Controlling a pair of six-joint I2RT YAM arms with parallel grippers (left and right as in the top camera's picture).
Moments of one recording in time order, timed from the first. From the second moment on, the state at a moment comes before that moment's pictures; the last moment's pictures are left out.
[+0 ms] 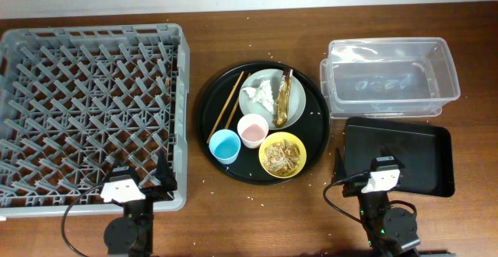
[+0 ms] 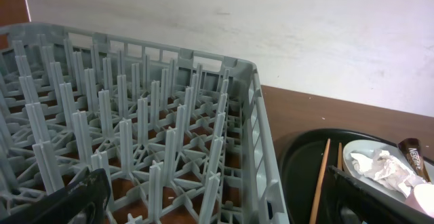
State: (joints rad) left arm -0.03 0.01 0.01 -0.07 -0.11 -0.18; right arm 0.30 0.01 0.01 -0.05 0.24 -0.01
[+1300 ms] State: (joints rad) left arm -0.03 1.23 1.26 -0.85 0.16 -0.18; right arm 0.30 1.68 1.41 -0.83 -0.25 0.18
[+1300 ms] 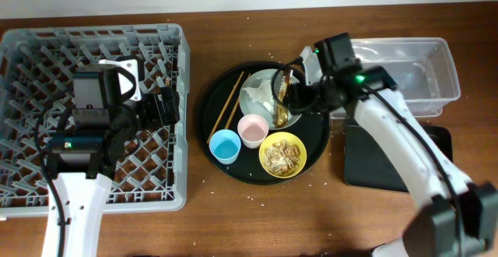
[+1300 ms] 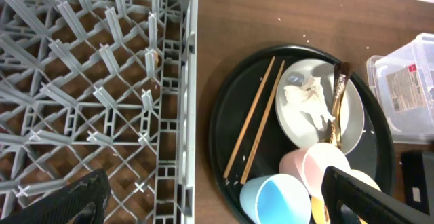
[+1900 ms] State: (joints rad) left arm -0.03 1.23 1.26 -0.85 0.17 -0.18; right arm 0.29 2.06 1.45 -0.65 -0.13 0.25
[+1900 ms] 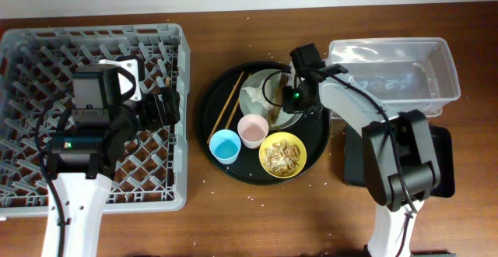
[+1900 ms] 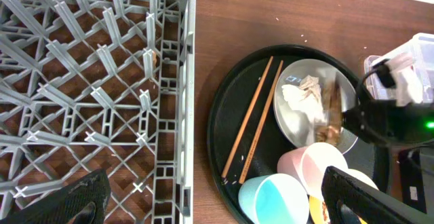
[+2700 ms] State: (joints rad) left arm -0.03 1.23 1.26 -0.85 0.17 -0.18; right arm 0.27 2.00 1.47 -0.60 -0.24 0.33
